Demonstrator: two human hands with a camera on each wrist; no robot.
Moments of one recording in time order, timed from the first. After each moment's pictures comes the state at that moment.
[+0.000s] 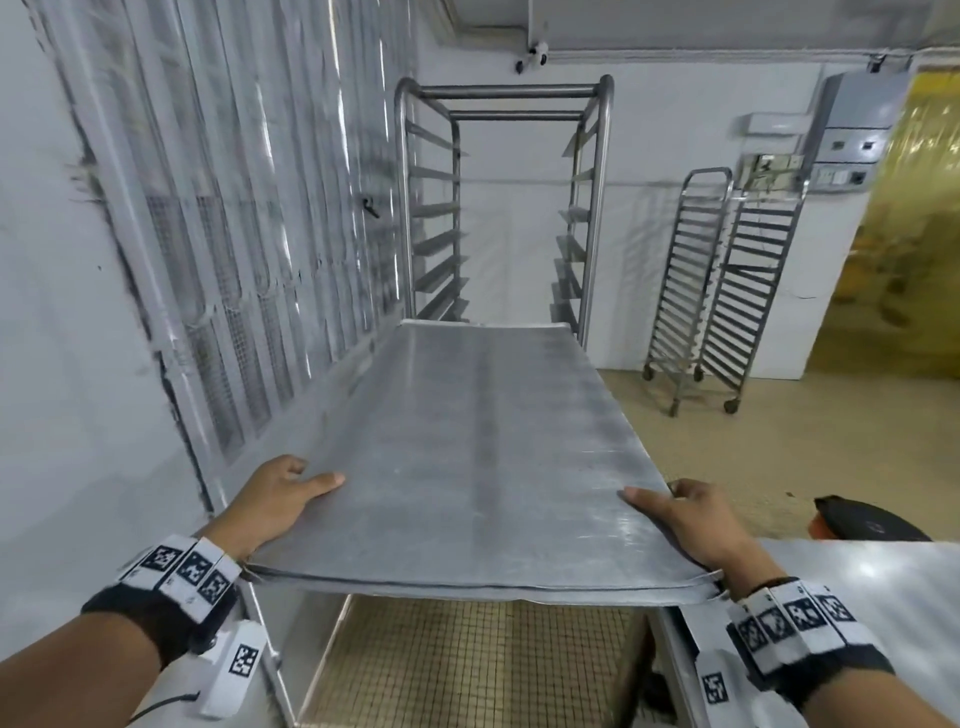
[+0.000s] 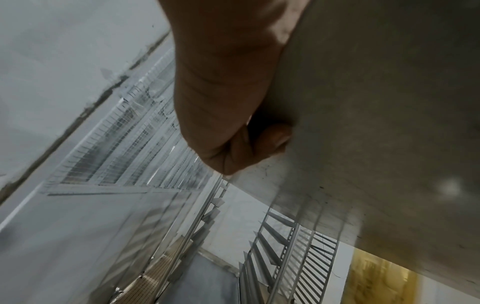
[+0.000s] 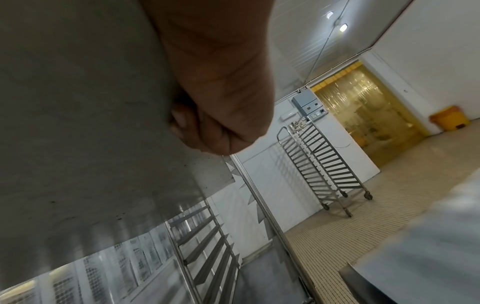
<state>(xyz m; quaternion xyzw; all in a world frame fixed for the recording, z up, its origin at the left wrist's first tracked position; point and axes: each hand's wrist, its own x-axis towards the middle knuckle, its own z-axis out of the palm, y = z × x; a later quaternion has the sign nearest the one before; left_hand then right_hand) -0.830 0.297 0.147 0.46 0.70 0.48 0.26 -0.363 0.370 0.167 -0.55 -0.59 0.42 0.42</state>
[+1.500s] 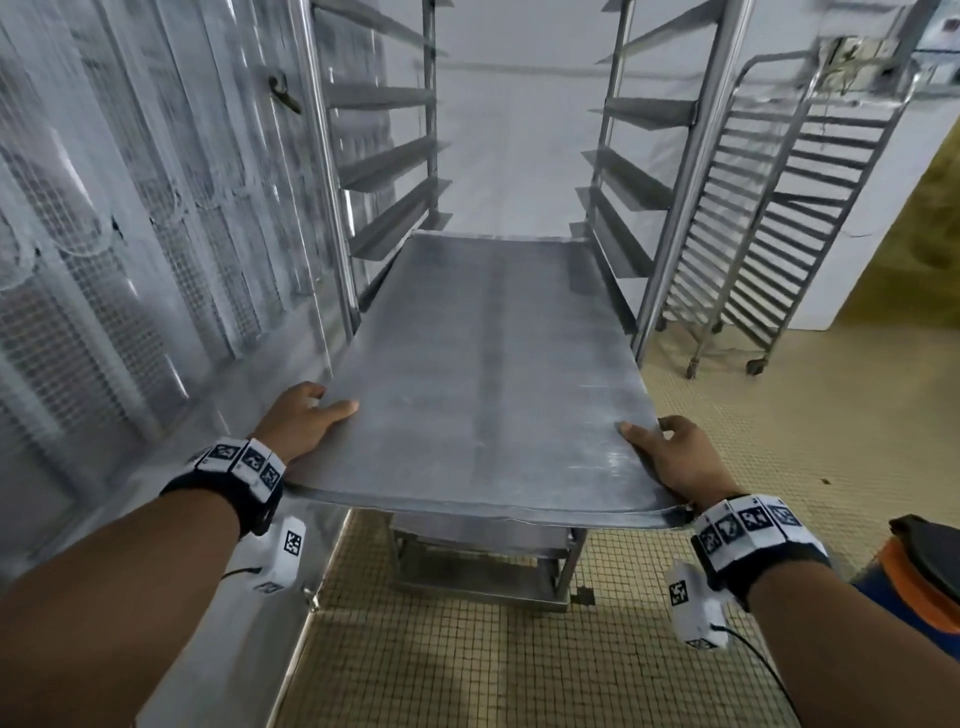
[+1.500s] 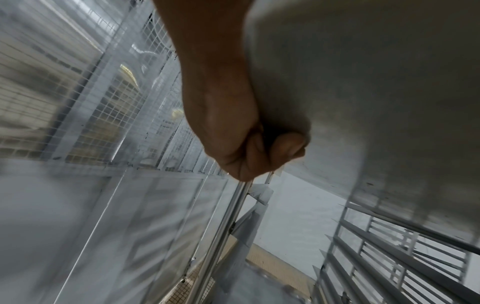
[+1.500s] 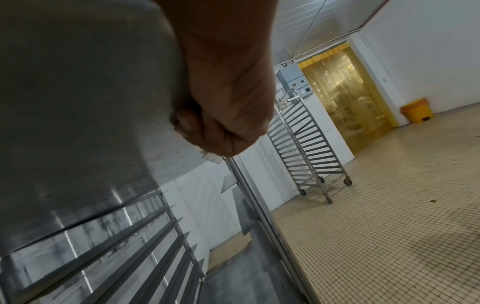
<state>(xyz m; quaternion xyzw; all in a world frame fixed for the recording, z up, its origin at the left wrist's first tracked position) -0.934 0.814 0.091 0.49 0.73 0.41 0.25 -0.474 0.874 0.096 -0.67 -0.59 0.30 0.32</state>
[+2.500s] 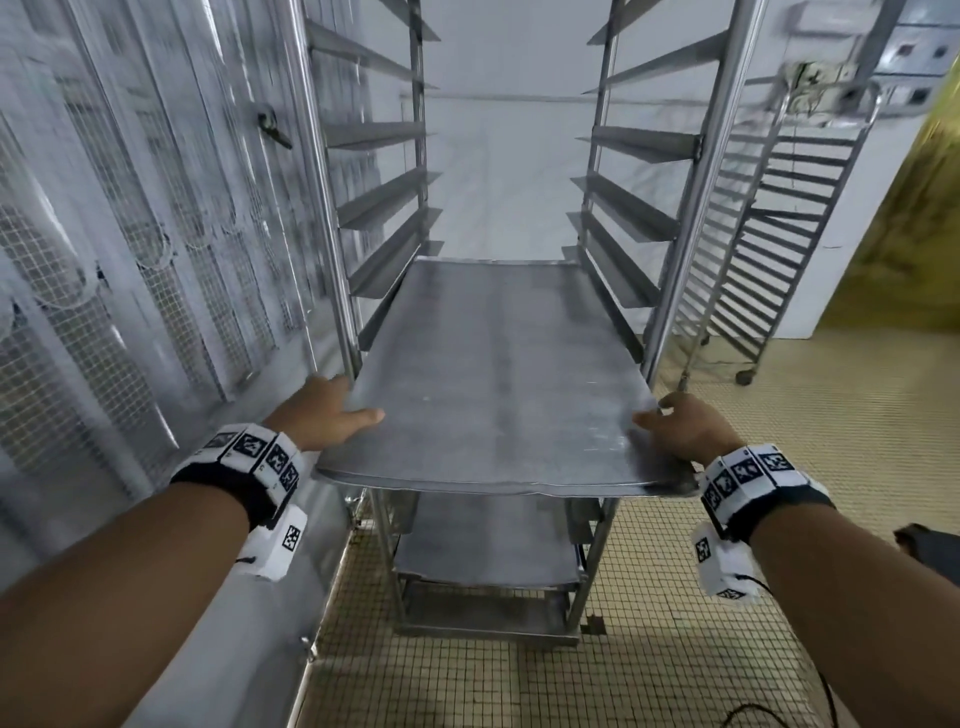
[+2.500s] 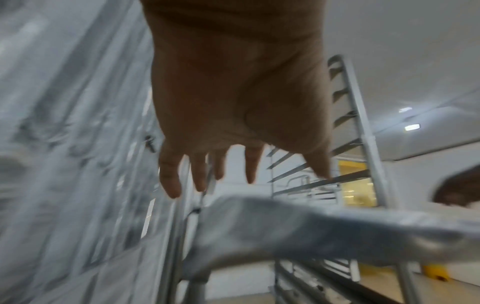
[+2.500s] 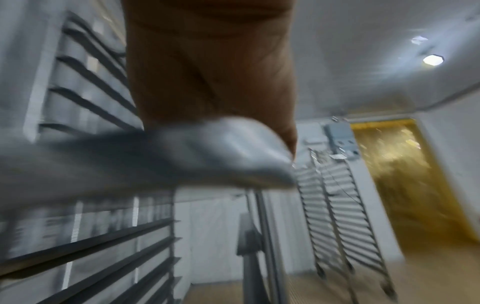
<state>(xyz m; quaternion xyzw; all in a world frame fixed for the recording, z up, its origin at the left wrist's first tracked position) -0.949 0.870 0.148 0.61 0.76 0.16 0.14 -0.493 0.947 0.139 -0.72 -0.64 0.20 0.18</state>
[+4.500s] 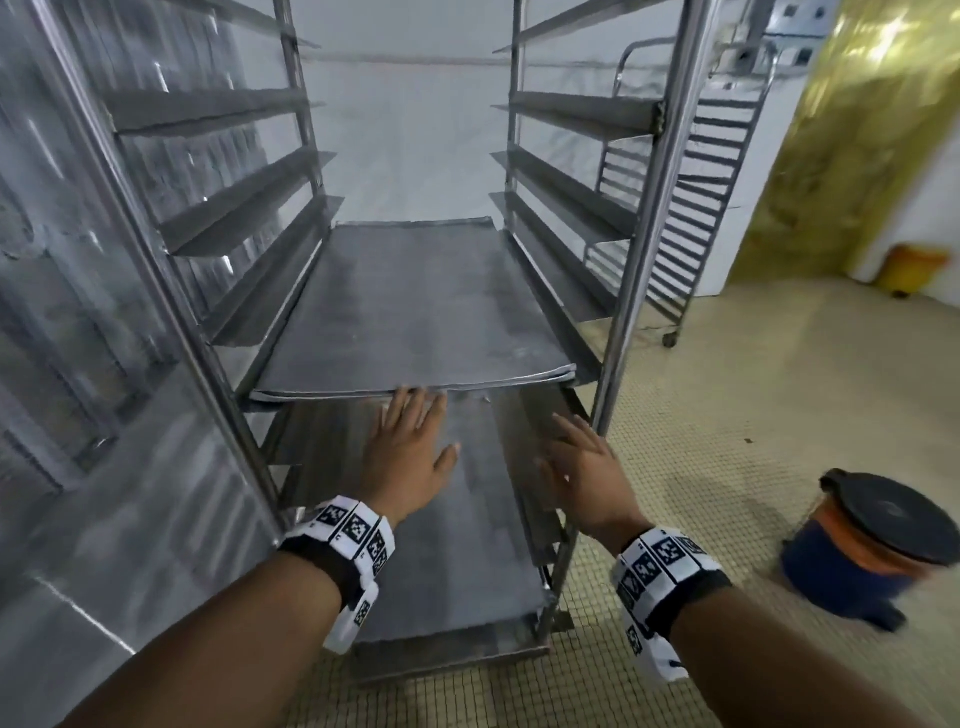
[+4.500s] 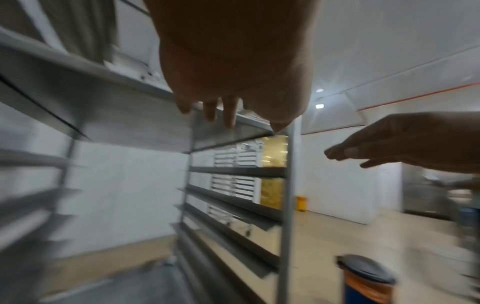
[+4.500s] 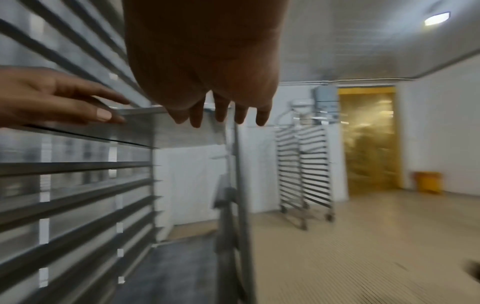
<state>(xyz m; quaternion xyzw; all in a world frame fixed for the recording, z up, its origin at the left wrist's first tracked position) -0.805 1.013 0.085 0.78 0.61 0.16 -0.02 -0.545 1.001 0.055 -0.59 -0.77 0.07 0.23</state>
